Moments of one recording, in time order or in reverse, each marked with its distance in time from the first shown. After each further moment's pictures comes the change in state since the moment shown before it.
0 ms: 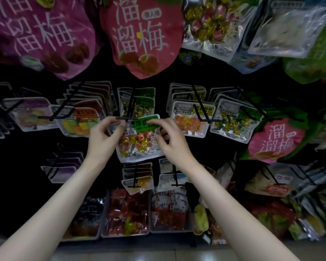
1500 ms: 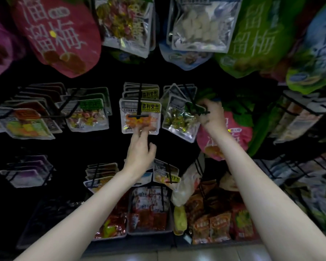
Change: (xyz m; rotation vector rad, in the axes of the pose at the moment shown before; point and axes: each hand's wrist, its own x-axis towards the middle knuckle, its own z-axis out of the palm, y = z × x) left_hand -0.059 0.065 0.195 0.252 -0.283 0.030; right_hand -0.004 0.108 -0.226 -0.500 0.289 0.275
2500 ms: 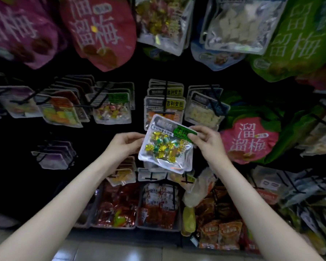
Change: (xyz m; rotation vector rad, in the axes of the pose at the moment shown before) left_hand -0.018 -0.037 -0.081 -0.590 -0.105 -0.351; right_hand -0.081 -0.045 0.037 0.774 -0.254 0.011
